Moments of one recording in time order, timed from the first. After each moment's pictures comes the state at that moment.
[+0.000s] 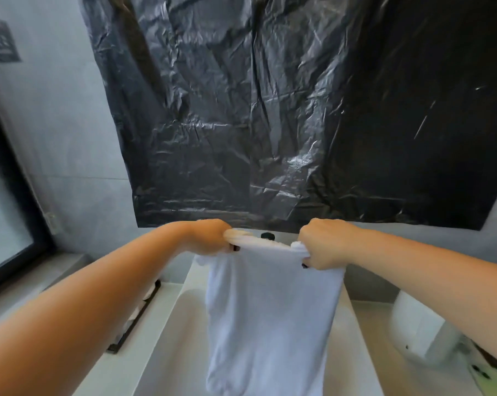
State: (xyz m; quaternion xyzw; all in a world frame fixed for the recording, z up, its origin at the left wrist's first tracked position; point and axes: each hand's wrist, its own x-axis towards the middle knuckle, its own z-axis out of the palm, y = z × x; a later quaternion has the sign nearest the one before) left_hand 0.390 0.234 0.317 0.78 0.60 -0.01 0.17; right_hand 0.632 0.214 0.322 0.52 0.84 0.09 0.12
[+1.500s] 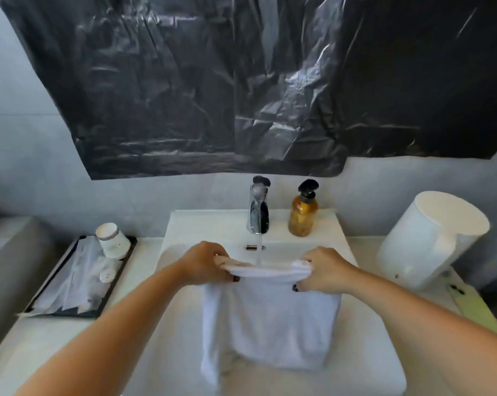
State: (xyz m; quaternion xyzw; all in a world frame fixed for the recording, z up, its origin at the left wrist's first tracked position) left_hand 0.370 0.263 0.123 0.72 0.60 0.05 0.34; right_hand 0.643 0.218 0.132 0.67 0.68 -0.30 -0.02
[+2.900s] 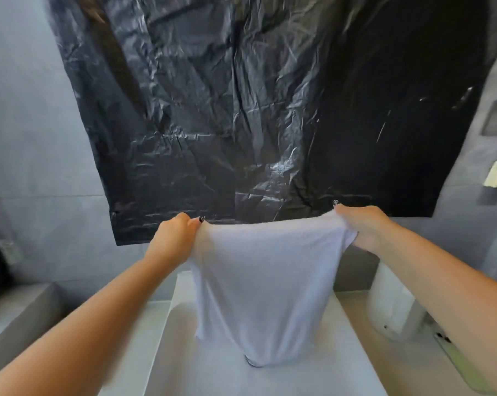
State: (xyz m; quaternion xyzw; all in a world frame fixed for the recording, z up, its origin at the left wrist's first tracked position) left_hand 0.341 0.251 0.296 0.72 0.65 0.25 0.02; right_hand 0.680 0.214 0.320 0.63 0.32 -0.39 -0.58
